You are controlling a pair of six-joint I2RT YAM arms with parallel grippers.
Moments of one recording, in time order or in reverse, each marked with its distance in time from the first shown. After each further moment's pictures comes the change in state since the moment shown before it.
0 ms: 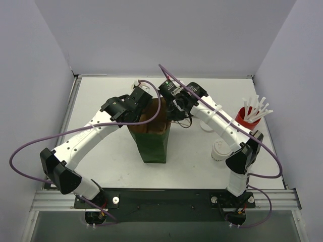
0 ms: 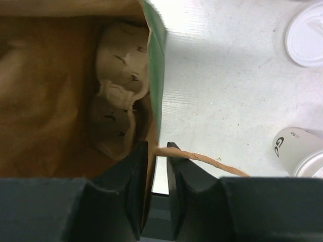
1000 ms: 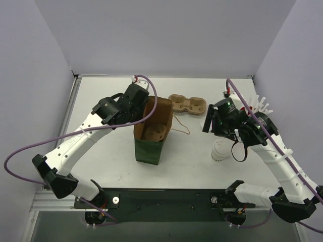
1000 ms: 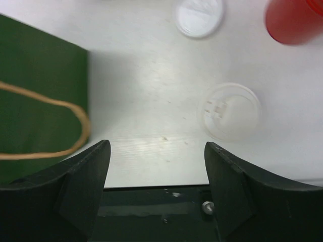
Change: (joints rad) left arm -0.024 -0.039 0.084 0.023 0.149 -0.082; right arm -0.131 -0.655 -0.412 0.019 0.114 0.049
